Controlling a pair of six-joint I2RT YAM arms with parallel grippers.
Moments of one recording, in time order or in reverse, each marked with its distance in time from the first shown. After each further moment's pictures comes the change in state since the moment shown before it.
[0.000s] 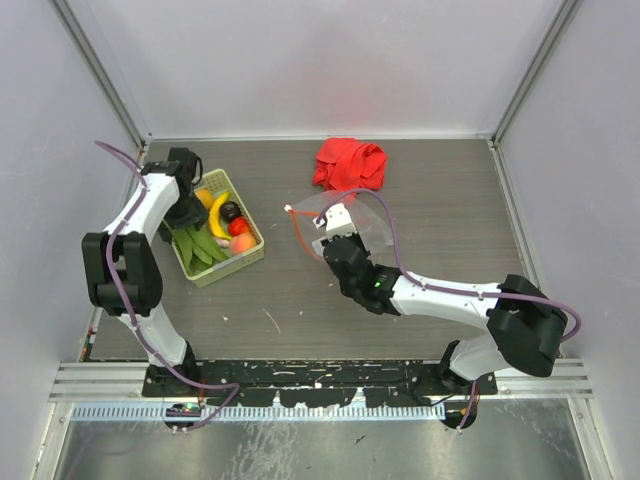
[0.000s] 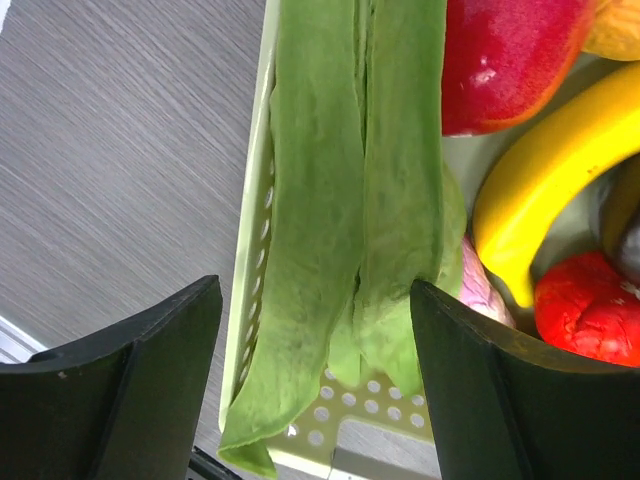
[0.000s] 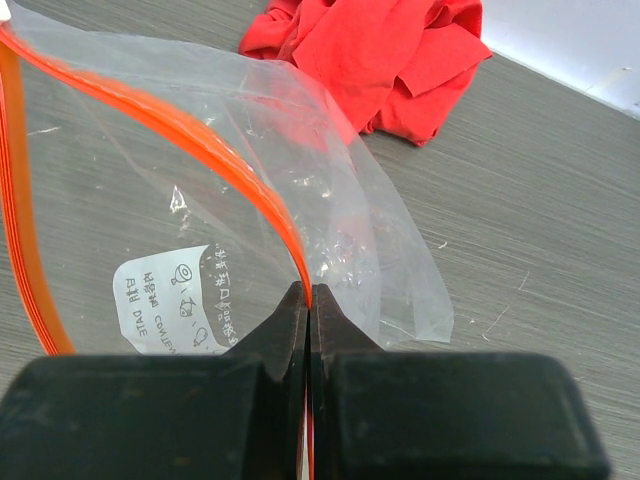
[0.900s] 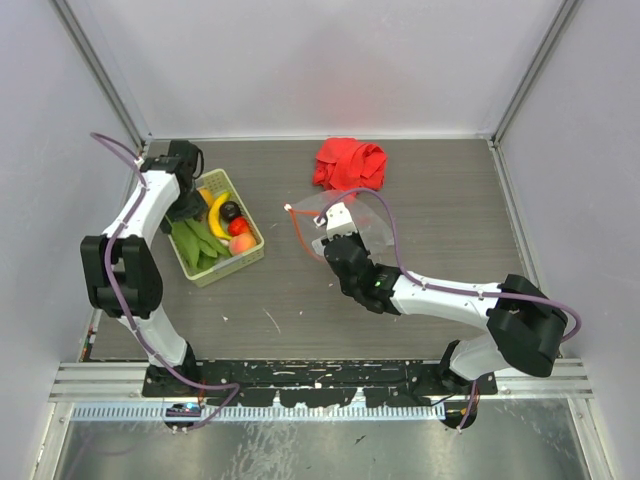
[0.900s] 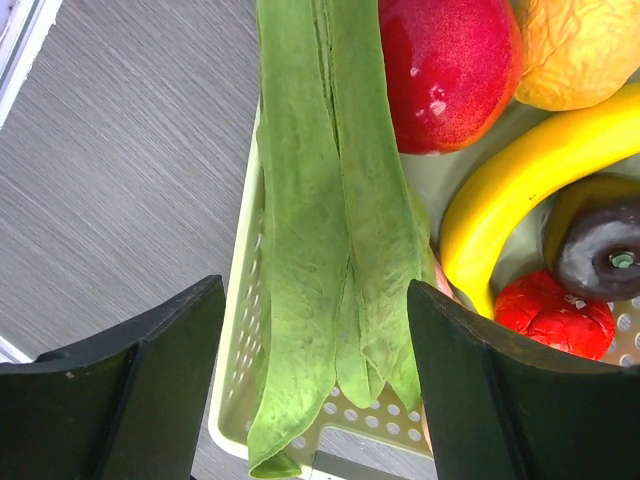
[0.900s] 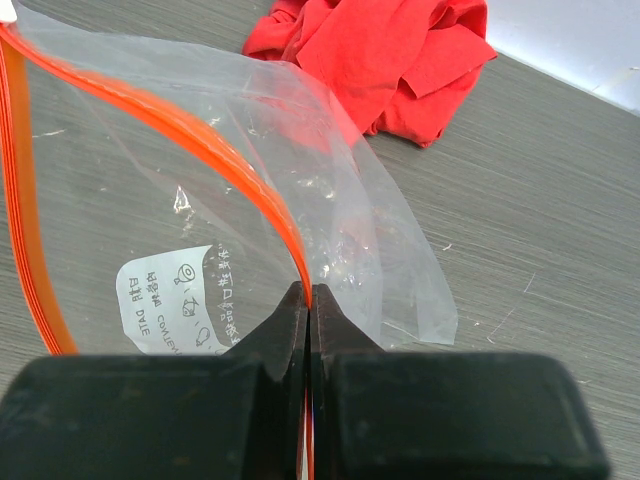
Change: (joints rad) left arm -0.022 0.009 0.044 0.015 -0.056 -0.023; right arm -0.011 0.000 0.000 0.006 -0.015 0.003
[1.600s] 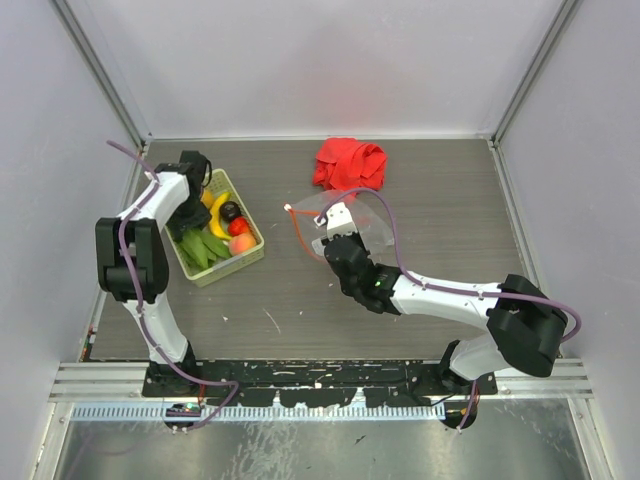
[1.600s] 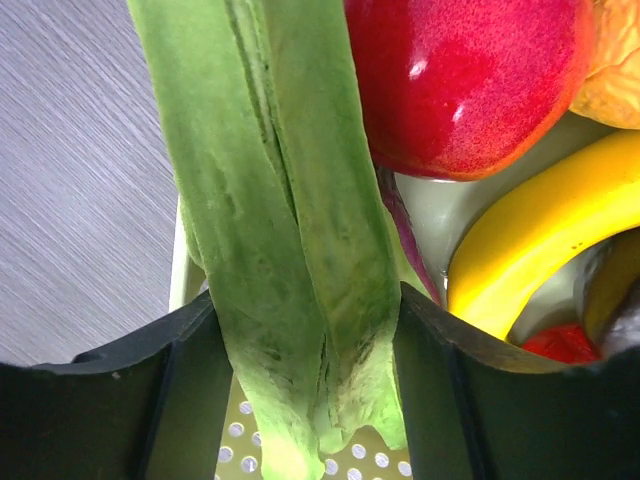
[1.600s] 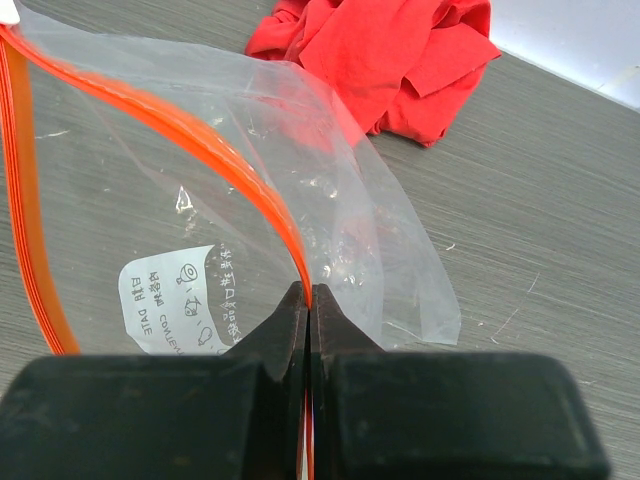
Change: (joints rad) left arm 0.000 0.129 -0.031 0.056 0.004 -0.051; right arm 0.000 0.000 0.000 0.000 -0.006 0.008
